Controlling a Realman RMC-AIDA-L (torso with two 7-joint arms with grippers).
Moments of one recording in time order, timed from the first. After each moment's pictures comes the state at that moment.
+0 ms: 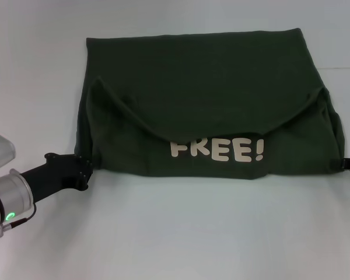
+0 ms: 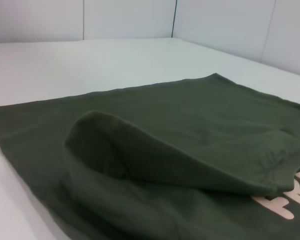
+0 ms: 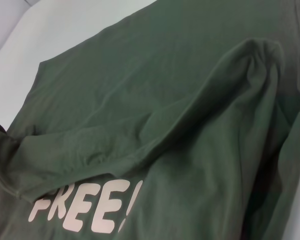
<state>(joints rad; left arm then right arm) -0.42 -2.16 0.88 0.58 1.72 0.95 -1.22 0.51 1.95 -0.44 -0.56 -2.30 -1.25 2.02</state>
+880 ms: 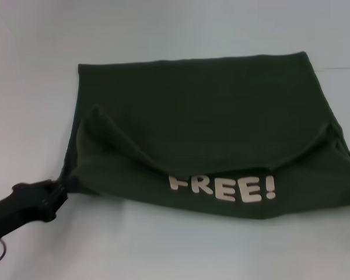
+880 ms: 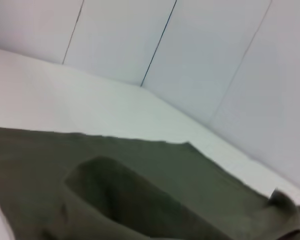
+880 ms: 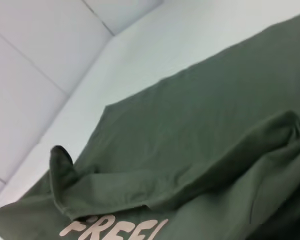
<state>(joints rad) -0.20 -2.16 0.75 0.74 1.73 1.40 -1.43 0.32 1.93 -0.31 -0.58 -2.19 -1.60 1.76</state>
